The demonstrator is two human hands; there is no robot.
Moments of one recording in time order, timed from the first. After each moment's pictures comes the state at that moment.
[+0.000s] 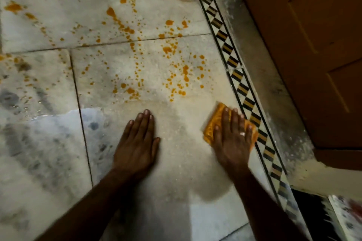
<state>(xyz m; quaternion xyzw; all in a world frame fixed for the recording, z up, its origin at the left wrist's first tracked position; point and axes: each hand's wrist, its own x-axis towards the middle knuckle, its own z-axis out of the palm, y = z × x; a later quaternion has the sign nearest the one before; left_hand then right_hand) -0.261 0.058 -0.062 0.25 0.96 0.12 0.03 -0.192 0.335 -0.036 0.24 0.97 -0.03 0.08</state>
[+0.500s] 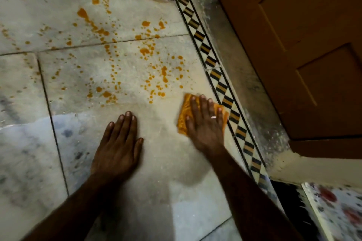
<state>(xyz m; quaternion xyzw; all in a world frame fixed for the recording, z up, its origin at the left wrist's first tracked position) -0.265 0.066 -0.063 0.25 0.96 0.13 0.02 -0.236 0.338 -0.030 0.16 0.98 -0.03 0.12</state>
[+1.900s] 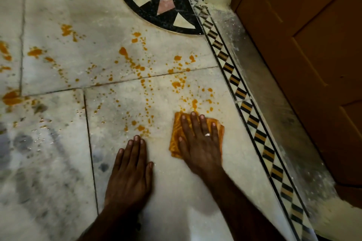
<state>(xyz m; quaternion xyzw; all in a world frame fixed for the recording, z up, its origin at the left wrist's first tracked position) -0.294 0.030 -0.068 0.20 0.97 0.14 -0.03 -0.312 0.258 -0.045 0.06 1.00 -0.01 0.05</state>
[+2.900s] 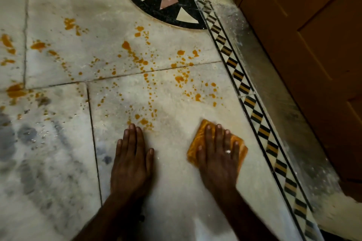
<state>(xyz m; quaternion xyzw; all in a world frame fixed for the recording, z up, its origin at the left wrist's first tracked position) -0.307 0.035 -0.062 0.13 0.97 0.19 -0.01 -0.251 0.260 -0.042 0.19 0.98 -0.02 0.04</state>
